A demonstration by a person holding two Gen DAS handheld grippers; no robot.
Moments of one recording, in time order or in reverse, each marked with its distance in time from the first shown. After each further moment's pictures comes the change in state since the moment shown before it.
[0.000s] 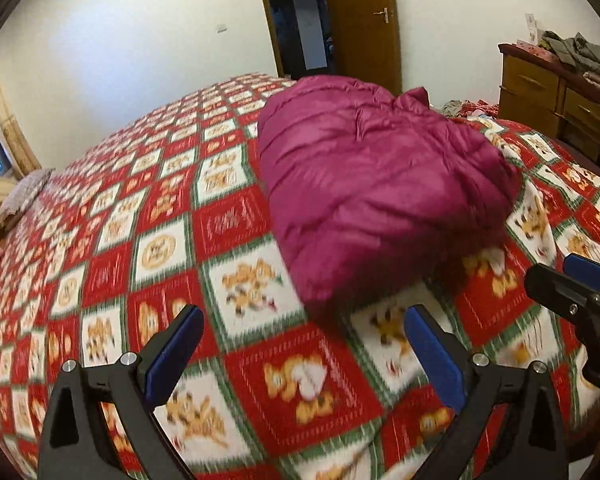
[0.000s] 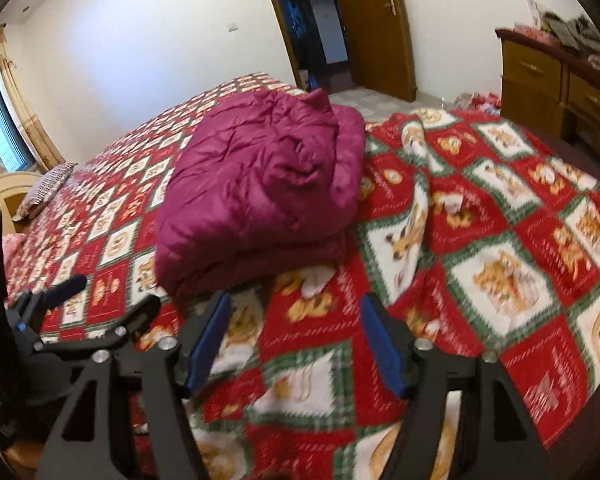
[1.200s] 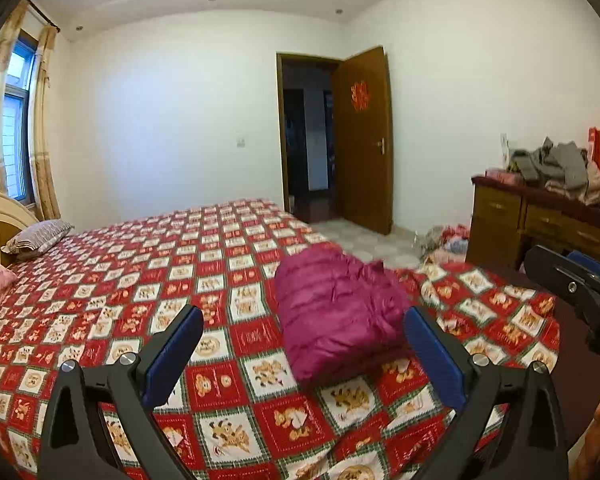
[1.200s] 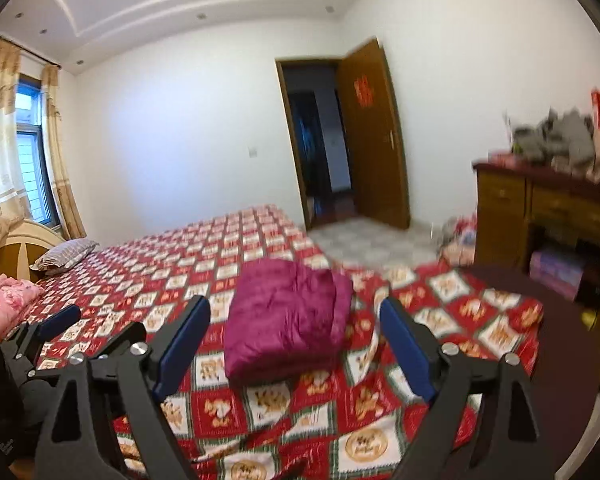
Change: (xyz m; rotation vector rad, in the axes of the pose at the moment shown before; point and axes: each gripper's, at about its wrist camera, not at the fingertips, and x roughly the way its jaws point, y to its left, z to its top) left arm -0.211 0.019 0.002 -0.096 -0.488 -0.041; right arm -0.196 0.047 0.005 -0.109 -0.518 -0.031
